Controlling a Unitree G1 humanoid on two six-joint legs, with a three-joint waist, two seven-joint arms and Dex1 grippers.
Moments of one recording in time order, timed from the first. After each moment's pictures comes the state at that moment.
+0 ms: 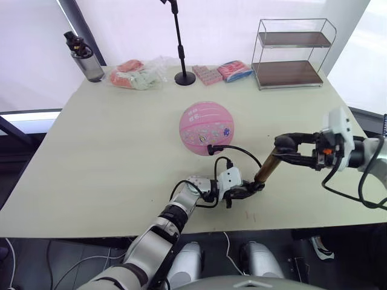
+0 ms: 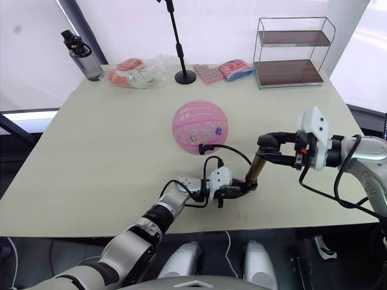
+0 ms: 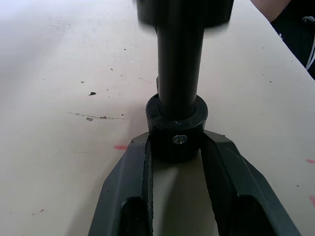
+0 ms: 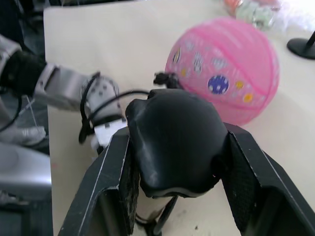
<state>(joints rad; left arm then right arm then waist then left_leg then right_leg) -0.55 0.08 -0.39 0.88 0.07 -0.33 -0.97 -0.28 -0.87 -0.04 -0.31 0.61 0.49 1.06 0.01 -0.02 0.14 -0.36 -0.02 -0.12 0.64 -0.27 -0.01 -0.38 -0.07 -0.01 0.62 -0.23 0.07</state>
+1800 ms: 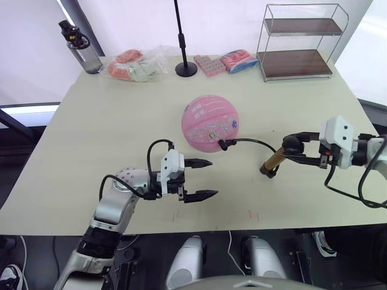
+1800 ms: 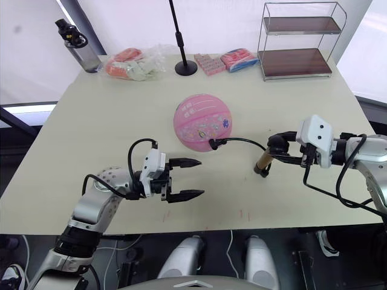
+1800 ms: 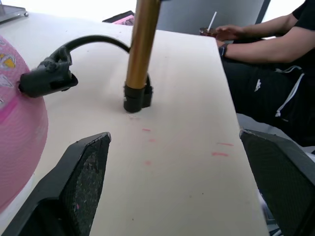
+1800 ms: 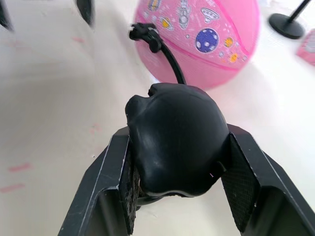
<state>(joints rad) -0.23 0.57 -0.12 -0.16 -0.41 0.23 -1.20 -0.31 -0.94 -0.05 -0.18 0.38 0.23 1.10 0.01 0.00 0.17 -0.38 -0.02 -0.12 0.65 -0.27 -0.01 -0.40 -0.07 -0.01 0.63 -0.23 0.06</state>
